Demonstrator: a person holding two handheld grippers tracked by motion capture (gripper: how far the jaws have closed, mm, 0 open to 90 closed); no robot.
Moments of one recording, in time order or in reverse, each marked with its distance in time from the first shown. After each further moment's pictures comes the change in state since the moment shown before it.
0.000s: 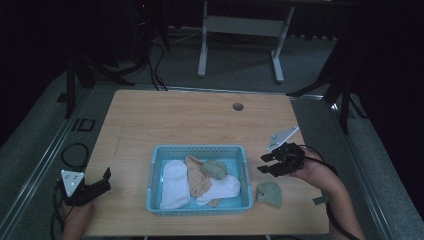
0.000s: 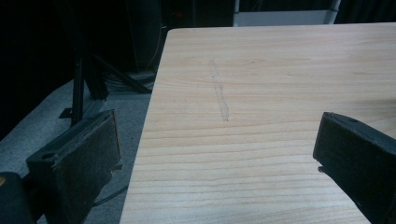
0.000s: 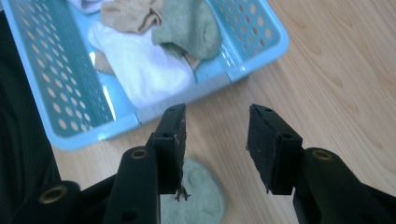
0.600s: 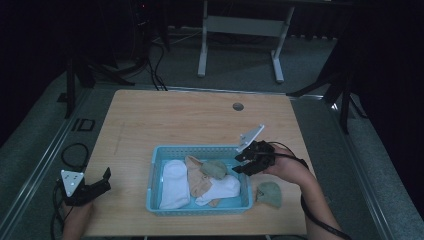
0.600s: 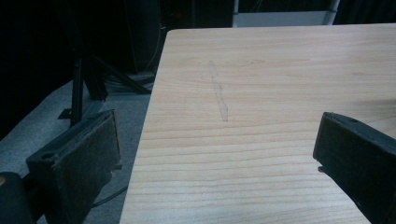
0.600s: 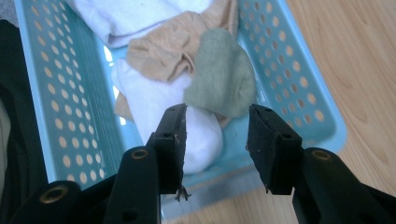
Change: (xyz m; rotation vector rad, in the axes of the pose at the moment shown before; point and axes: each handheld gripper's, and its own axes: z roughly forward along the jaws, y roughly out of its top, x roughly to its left) left arm 0.000 0.000 0.000 -0.002 -0.004 0.001; right arm 0.019 0.057 0.044 0.015 0.076 -0.102
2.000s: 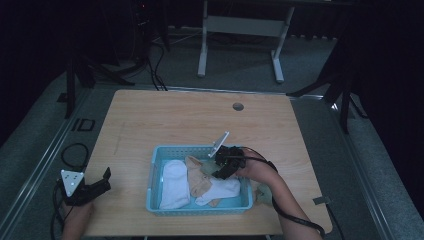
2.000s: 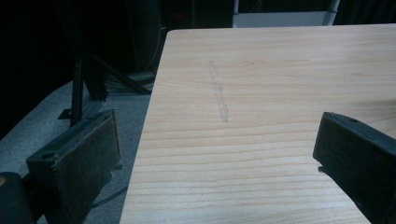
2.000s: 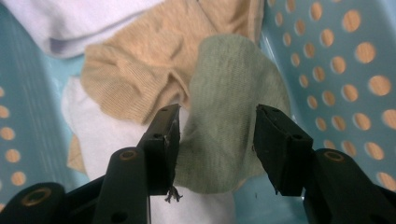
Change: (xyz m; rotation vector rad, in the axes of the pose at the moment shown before) left arm 0.000 0.000 0.000 0.000 0.000 -0.002; right arm -0.006 0.025 0.094 0.117 0.024 0.020
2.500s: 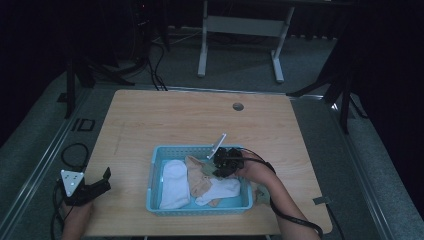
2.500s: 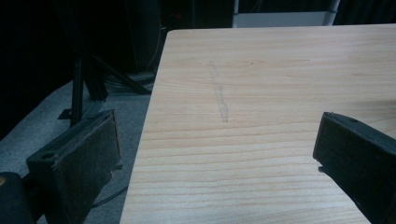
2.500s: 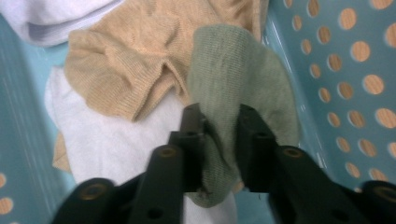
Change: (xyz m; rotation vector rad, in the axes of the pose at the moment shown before) left arm 0.000 0.000 0.000 -0.001 0.000 0.001; right arm -0.001 -0.001 0.011 0.039 0.003 0.002
